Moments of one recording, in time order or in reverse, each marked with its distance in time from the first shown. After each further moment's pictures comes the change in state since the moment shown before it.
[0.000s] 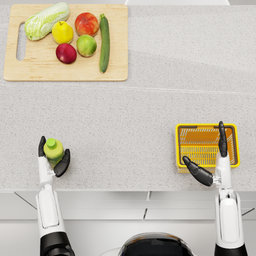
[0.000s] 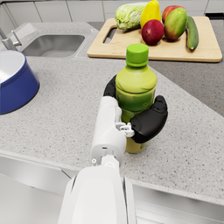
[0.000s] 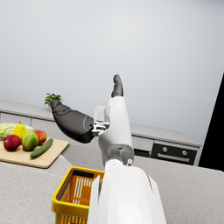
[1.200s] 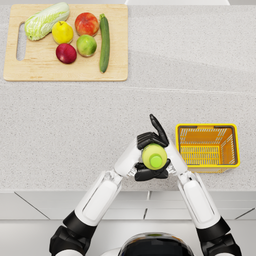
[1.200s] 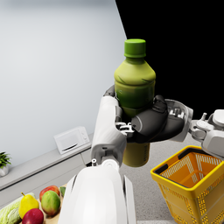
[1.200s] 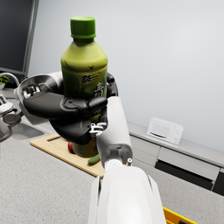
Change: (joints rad) left arm 0.327 0.100 0.696 -0.668 0.007 -0.022 -0.007; right arm 0.303 -0.114 0.390 -0.231 0.005 0.220 -0.003
